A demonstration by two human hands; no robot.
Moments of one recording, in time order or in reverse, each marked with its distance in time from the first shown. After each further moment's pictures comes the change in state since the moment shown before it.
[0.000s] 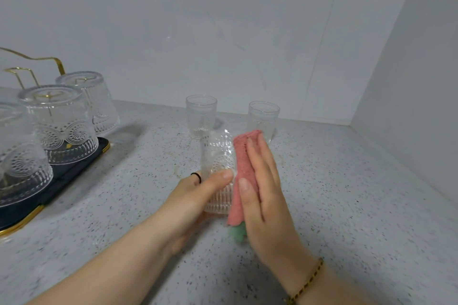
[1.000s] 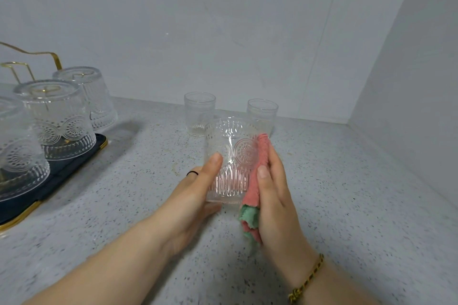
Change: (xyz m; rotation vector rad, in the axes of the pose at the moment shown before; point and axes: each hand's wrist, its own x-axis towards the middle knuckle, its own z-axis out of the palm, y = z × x) left_hand 0.001 -0.003 0.002 -0.083 -0.005 -0.010; right_hand 0.001 -0.006 -0.010 0.431 0.006 0.343
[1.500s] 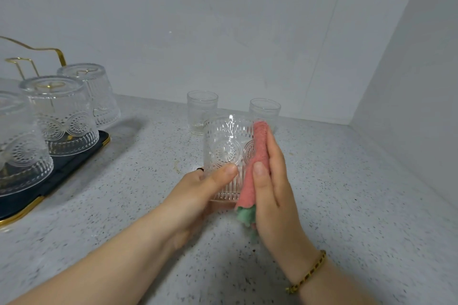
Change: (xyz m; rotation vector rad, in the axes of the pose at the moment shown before) left_hand -0.004 0.004 0.000 -0.024 -0.076 0.018; right_hand 0.003 -0.006 0.007 -0.243 -0.002 -0.168
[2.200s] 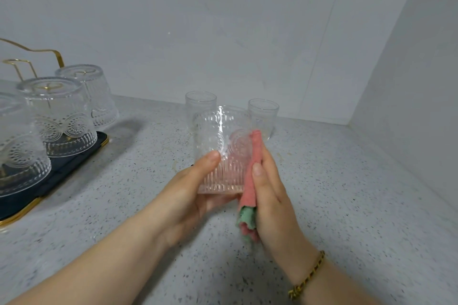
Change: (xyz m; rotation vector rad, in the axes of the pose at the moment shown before) left_hand 0.000 0.003 -0.001 -0.167 -0.077 0.044; right_hand -0.004 -0.005 -0.010 0.204 -0.144 0.149
